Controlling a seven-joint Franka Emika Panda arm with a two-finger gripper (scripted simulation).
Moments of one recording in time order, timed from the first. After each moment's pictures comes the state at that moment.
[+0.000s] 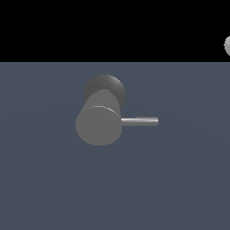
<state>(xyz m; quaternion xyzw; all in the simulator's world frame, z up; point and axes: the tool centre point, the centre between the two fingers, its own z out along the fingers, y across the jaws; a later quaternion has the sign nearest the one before) -0.114 -0.292 0.415 -0.26 0.35 -0.33 0.84</state>
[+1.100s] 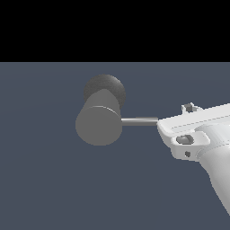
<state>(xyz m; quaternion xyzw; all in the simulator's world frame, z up) -0.081 -0.218 0.166 -0.10 0.60 -0.15 0.78</state>
